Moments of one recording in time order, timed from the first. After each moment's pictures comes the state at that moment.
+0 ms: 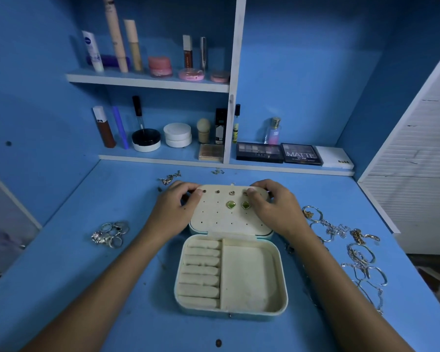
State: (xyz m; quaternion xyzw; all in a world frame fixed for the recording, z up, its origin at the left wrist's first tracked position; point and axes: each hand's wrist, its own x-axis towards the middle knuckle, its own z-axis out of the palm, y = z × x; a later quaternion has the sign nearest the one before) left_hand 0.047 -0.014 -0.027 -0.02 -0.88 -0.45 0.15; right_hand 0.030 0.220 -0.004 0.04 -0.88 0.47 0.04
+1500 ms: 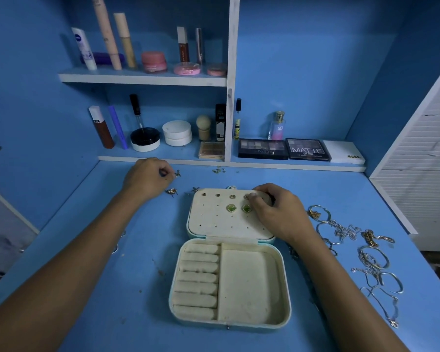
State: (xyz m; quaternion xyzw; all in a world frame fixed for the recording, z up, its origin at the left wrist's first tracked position) left_hand -0.024 -0.078 -0.007 0.05 -0.96 -0.26 0.12; right_hand 0.027 0.223 -0.010 0.04 -0.89 0.45 0.02
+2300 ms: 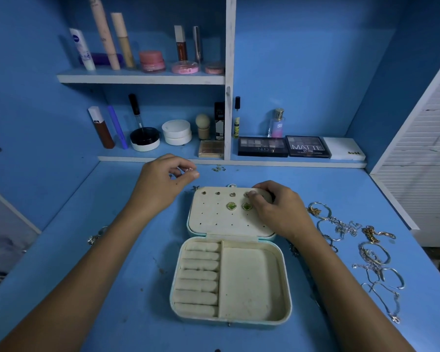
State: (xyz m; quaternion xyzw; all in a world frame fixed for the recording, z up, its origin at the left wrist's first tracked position) left_hand 0.026 -0.028 0.018 -0.04 -0.89 -0.40 0.20; right_hand 0.026 0.224 -0.012 0.05 -0.90 0.44 0.03
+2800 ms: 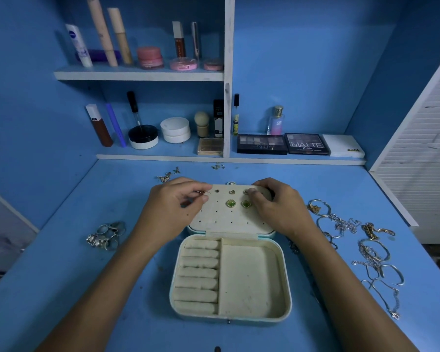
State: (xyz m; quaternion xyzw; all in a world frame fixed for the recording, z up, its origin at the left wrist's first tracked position) left_hand 0.067 -0.005 -0.003 -0.13 -0.87 -0.43 0.21; right_hand 0.026 0.224 -0.010 0.05 -0.90 0.44 0.03
